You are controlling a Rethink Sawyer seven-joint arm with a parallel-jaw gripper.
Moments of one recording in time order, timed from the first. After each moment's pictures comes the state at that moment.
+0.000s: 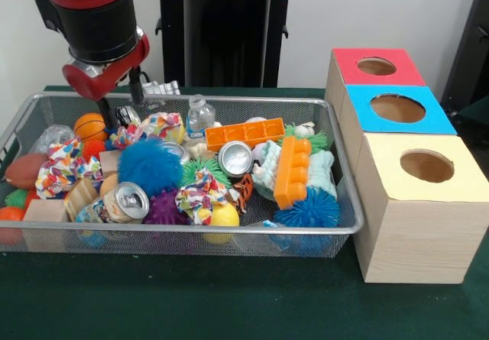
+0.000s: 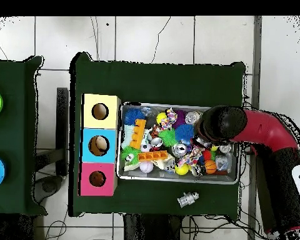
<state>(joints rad) -0.74 -0.60 0.42 1.45 -0.44 1.06 0.55</state>
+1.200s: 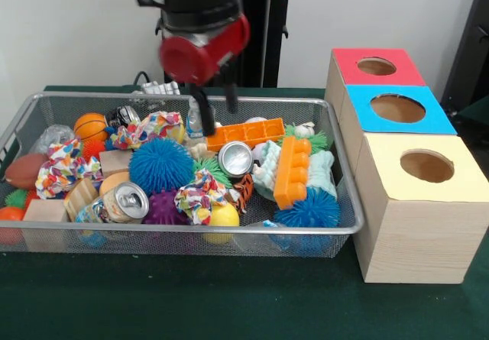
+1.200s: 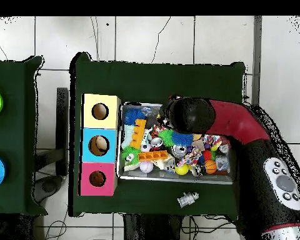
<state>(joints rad) -0.62 -0.70 0.47 1.55 -0.27 0.75 0.55</state>
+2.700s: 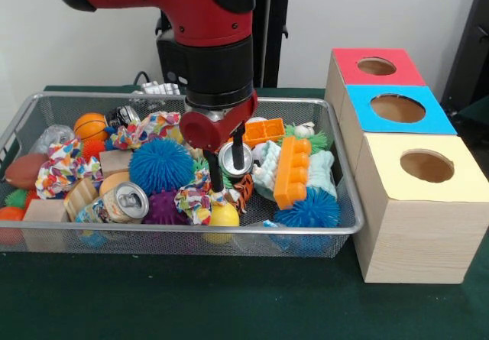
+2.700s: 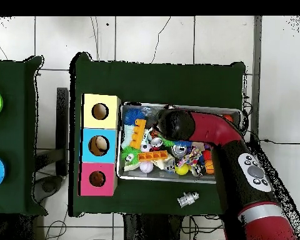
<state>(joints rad) -0.54 -0.54 0.33 1.55 -0.28 0.56 0.56</state>
